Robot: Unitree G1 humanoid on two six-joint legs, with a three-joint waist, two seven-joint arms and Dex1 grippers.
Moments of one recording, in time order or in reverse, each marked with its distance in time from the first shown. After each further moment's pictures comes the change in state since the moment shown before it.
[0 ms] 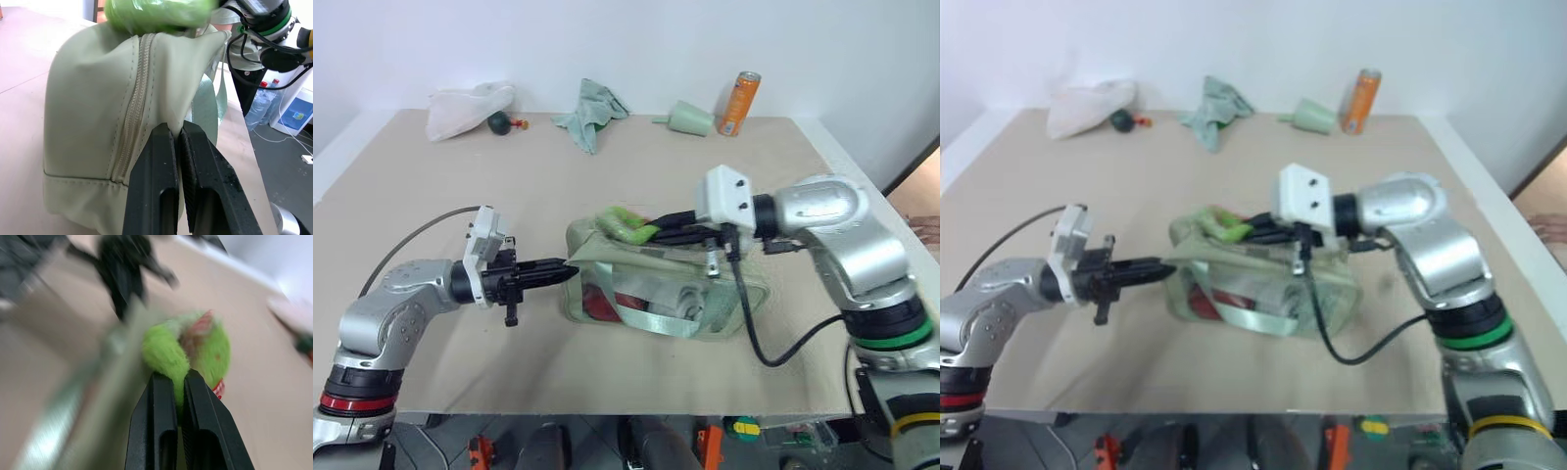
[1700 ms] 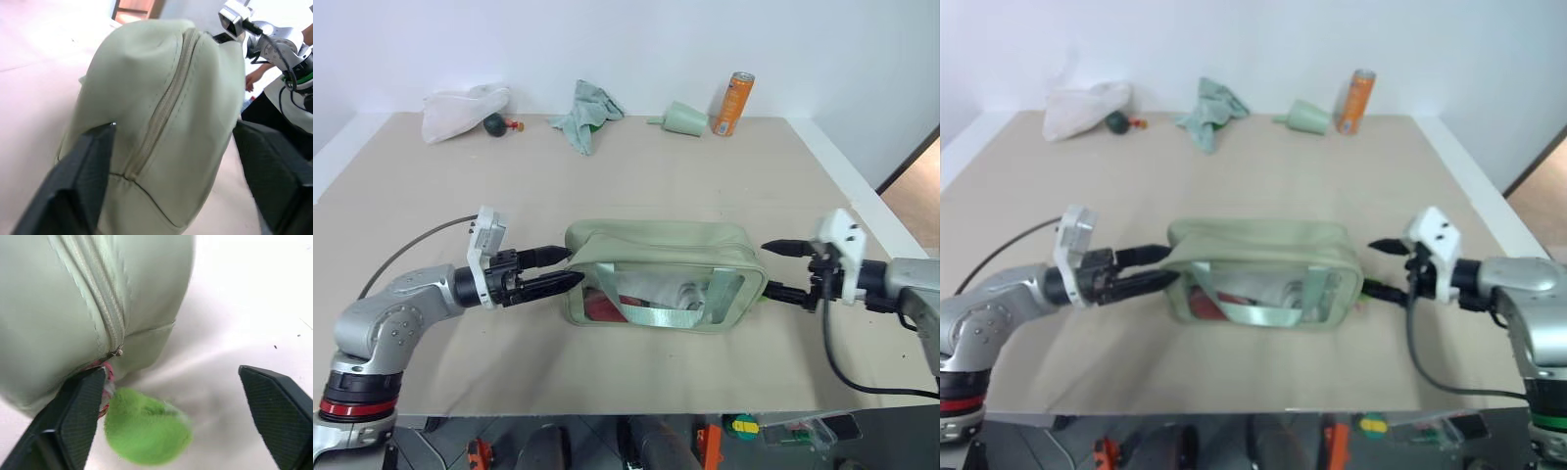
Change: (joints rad) left arm 0.020 0.011 0.068 -0.059 -0.169 0.224 0.191; right arm 0.533 -0.141 -0.450 0.093 0.123 0.186 -0.042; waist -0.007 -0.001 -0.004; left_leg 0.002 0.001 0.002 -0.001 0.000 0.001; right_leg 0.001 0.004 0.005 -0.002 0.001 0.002
